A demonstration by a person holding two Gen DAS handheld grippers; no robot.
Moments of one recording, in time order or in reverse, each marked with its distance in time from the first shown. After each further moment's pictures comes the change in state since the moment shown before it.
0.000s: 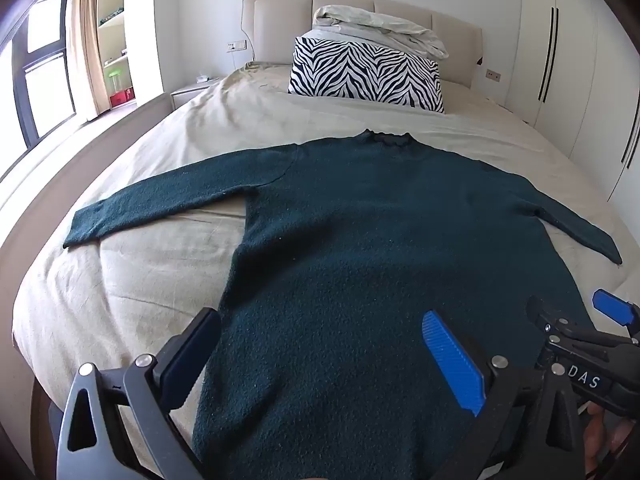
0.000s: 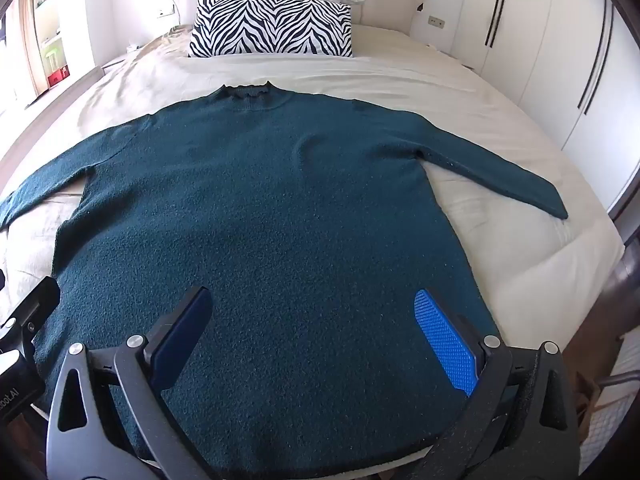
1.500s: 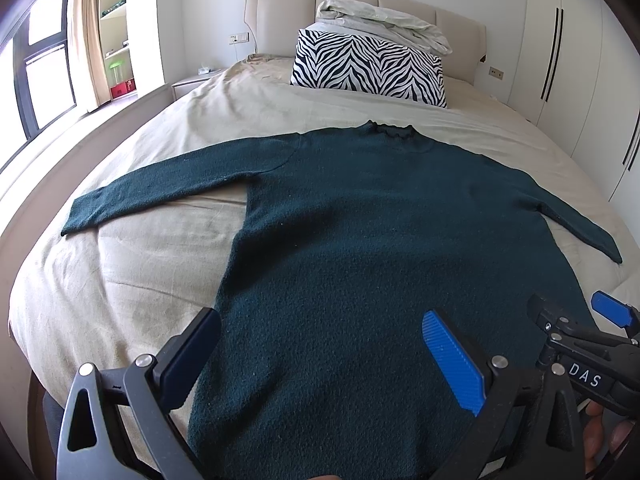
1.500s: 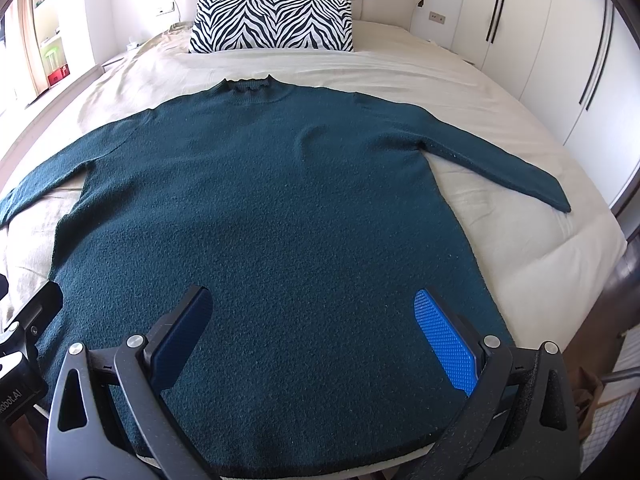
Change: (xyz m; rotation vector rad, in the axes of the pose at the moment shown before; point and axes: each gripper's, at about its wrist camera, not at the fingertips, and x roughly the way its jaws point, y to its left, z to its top) left arm 0.006 0.004 -0.010 -0.023 0.022 -0.009; right arm 0.007 0.006 -0.006 0.001 0.014 0.000
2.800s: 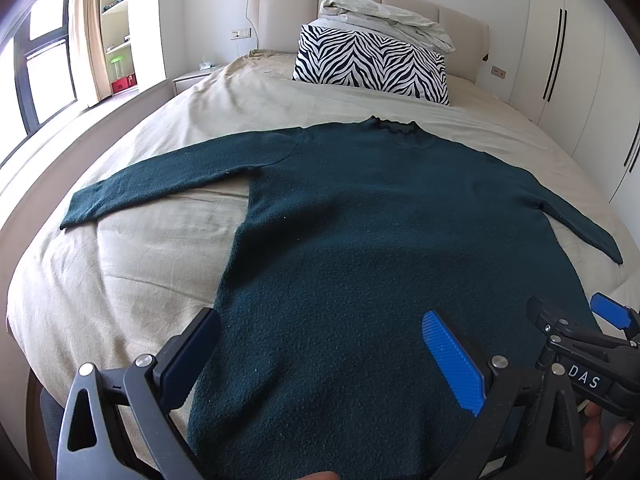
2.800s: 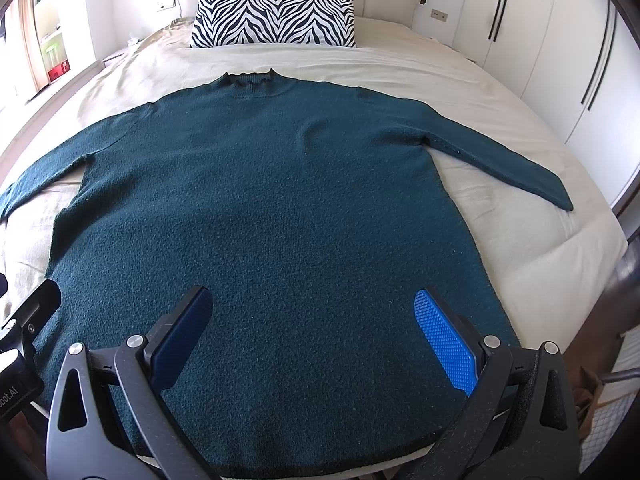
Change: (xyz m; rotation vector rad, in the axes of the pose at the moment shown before) left arm 0.002 0.002 -0.005 -0.007 0.011 -0.001; right arm 0.006 0.004 -0.002 -0.005 0.012 0.001
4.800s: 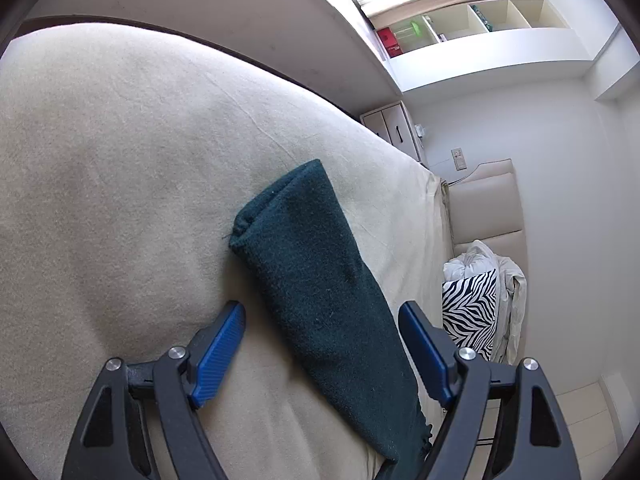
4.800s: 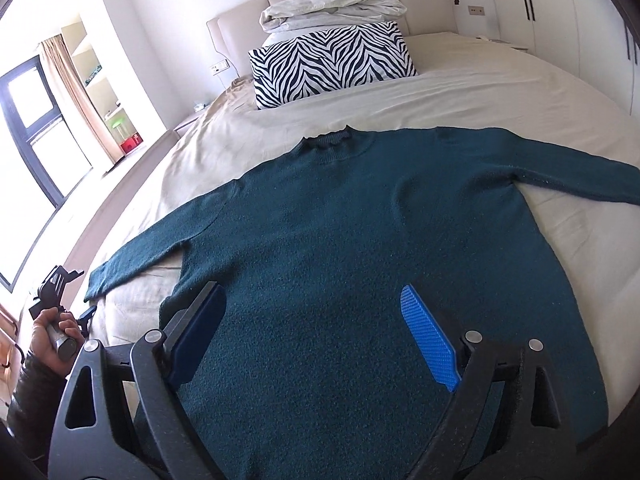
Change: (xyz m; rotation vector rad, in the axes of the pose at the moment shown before) left arm 0.128 0.414 0.029 -1.300 -0.205 -0.186; right arm -0.005 0.006 0.051 0.153 -0.114 0.398
